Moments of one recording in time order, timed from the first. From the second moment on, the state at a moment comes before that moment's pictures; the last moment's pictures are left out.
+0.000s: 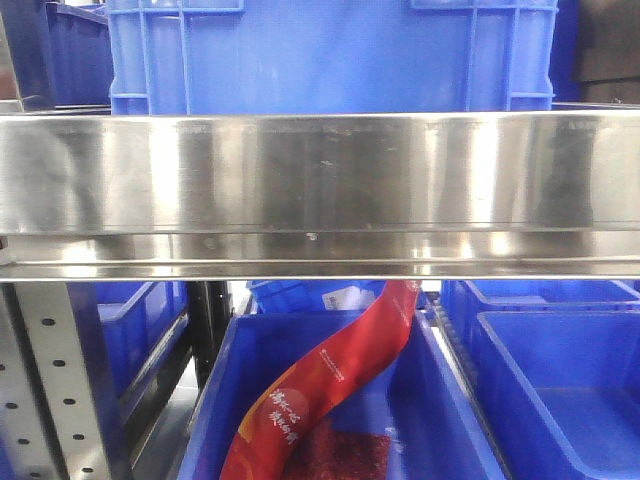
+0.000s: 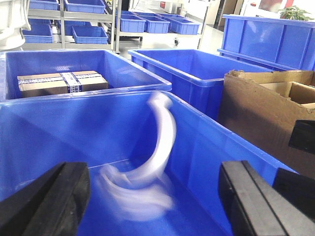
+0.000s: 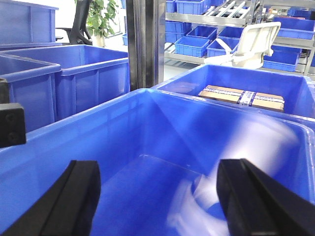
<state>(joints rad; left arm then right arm) -0.49 1.55 -1.53 -0.05 0.19 -0.06 0.49 1.46 -1.33 -0.12 0.06 0.14</state>
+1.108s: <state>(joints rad) -0.36 1.25 -1.33 0.03 0.35 -0.06 0.22 1.14 -1.13 -0.02 0.15 0.14</state>
